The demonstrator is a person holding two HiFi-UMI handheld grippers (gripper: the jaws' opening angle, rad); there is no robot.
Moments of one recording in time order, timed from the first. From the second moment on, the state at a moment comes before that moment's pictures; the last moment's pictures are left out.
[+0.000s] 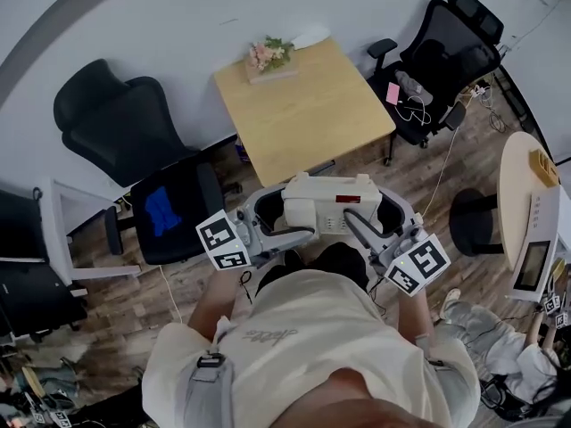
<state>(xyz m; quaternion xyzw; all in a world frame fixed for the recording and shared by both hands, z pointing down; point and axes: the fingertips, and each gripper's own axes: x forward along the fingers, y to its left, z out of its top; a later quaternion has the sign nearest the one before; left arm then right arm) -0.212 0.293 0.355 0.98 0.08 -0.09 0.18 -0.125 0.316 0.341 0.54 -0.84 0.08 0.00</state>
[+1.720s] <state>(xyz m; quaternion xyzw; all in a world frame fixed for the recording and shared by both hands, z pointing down) -0.028 0.234 0.339 0.99 0.07 -0.03 0.14 0.059 0.257 0.330 0.52 -0.85 0.06 -0.06</state>
